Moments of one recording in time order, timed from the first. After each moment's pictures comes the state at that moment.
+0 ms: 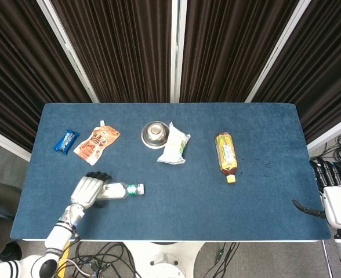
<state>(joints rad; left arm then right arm) -0.45 -1.52 -0.07 -1.57 1.18 1.04 0.48 0.09 -1.07 0.08 -1.61 -1.51 1.49 0.01</state>
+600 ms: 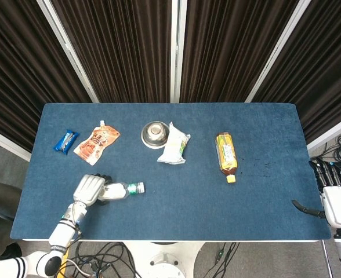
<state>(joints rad) -0.47 -1.57 -0.07 -1.48 1.22 1.05 0.37 0.10 -1.06 0.08 -1.61 -1.51 1.48 0.04</state>
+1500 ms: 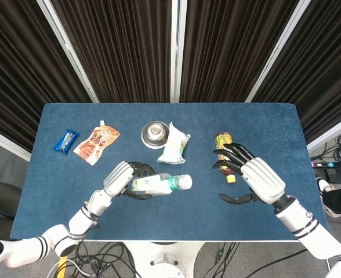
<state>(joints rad) -0.65 -1.71 -0.11 -1.26 1.71 1.30 -0.53 0.52 -0.83 0.20 -2.06 -1.61 1.06 0.28</state>
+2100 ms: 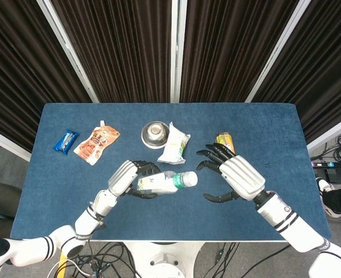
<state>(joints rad) -0.67 -1.73 -0.12 -1.28 1.67 1.33 -0.52 0.62 -0.86 0.22 -2.13 -1.45 0.95 0.09</state>
